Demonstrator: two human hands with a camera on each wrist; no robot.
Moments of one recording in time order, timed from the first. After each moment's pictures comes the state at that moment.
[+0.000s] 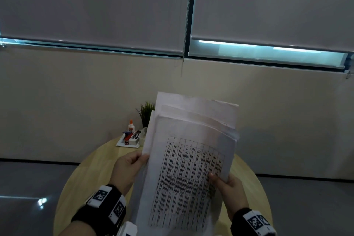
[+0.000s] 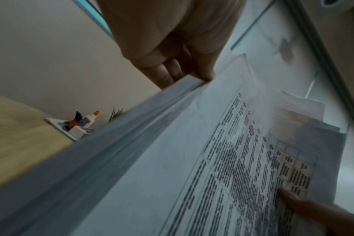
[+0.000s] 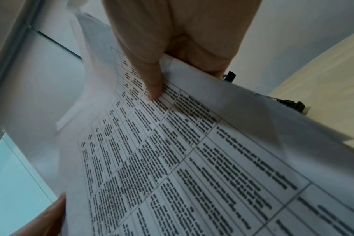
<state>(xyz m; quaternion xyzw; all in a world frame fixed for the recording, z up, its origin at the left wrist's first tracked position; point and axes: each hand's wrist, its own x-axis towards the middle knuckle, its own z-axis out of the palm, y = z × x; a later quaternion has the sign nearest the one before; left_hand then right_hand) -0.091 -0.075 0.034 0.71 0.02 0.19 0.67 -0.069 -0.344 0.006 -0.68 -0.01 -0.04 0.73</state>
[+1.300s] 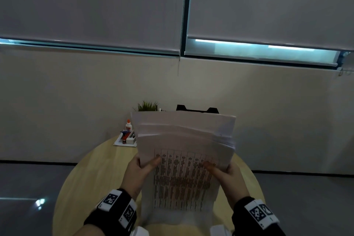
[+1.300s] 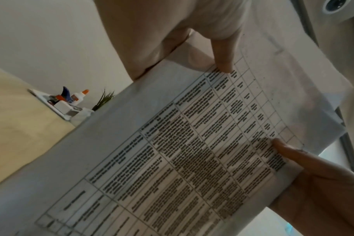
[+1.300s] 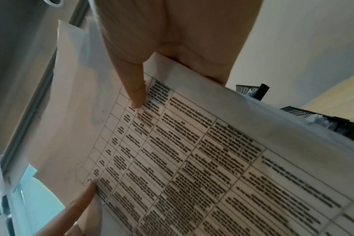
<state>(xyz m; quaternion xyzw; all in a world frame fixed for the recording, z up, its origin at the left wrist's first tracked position) -0.095 -0.110 0.029 0.65 0.03 0.16 0.74 -0.077 -0.349 0.035 -0.67 -0.12 -0.08 0.73</state>
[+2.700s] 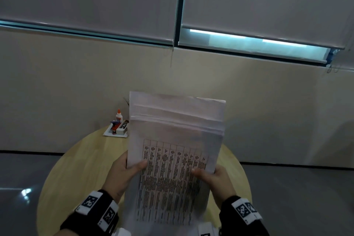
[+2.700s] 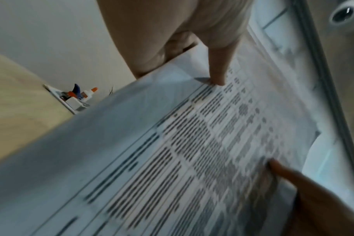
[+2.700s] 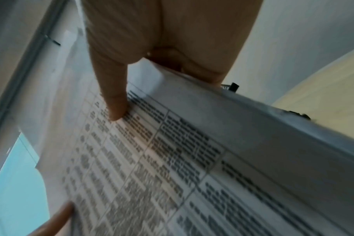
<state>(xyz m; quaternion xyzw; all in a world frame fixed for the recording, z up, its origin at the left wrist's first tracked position) -0.113 -0.106 0.015 0.65 -0.02 0.15 0.75 -0.093 -0.352 0.024 -0.67 -0.08 0.02 0.74</state>
